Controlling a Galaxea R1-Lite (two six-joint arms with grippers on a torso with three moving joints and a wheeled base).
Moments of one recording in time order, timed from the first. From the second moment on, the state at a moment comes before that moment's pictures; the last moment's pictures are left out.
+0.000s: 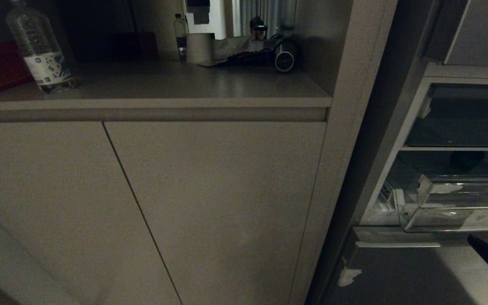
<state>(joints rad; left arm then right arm) 0.00 0.00 0.00 0.00 0.00 0.00 0.00 0.88 -0.09 -0.70 0.04 0.08</state>
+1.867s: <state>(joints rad) 0.00 0.00 0.00 0.00 0.00 0.00 -0.07 1.51 -0.97 -0.13 0.03 0.05</state>
